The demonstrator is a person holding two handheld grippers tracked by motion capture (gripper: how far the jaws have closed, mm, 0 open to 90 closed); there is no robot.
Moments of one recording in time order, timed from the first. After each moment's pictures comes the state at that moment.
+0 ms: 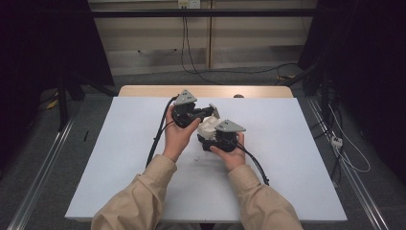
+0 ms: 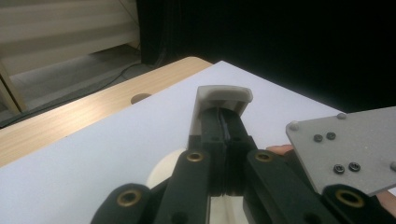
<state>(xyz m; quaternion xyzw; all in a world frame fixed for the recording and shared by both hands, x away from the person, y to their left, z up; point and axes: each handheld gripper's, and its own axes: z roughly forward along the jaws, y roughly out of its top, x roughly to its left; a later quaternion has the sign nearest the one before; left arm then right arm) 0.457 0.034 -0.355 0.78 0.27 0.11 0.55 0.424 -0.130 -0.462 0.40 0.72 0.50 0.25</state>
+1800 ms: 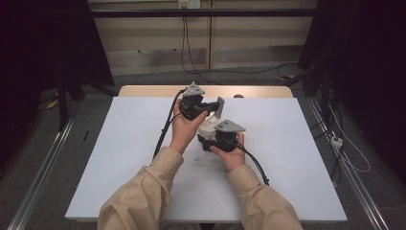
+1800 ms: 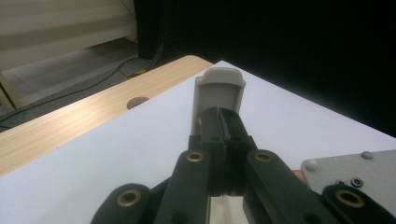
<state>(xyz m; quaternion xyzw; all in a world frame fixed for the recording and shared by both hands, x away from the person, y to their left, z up) 0.476 0.013 -0.348 0.79 0.27 0.10 0.54 0.424 -0.130 -0.462 0.40 0.72 0.50 0.25</state>
